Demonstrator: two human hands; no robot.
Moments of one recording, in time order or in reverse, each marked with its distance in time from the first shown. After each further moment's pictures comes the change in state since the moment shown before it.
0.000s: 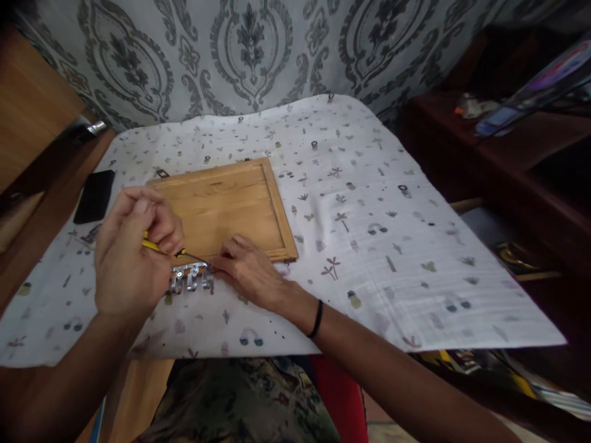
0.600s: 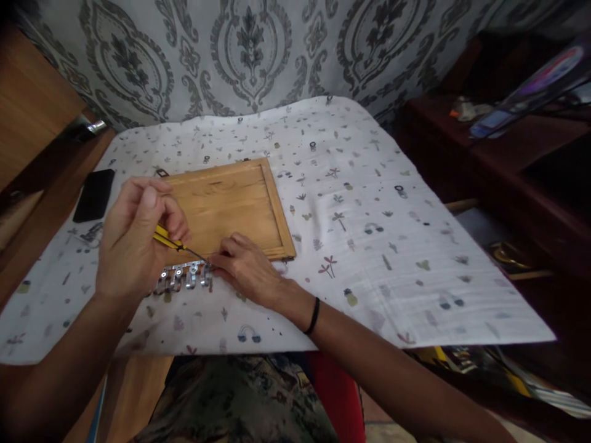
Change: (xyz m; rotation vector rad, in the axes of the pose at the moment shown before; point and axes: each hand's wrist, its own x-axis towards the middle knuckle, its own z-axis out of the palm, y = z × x) left_hand 0.009 -0.003 -0.008 0.104 -0.117 0.024; right_hand 0.001 -0.001 0.000 0.015 -0.013 -0.009
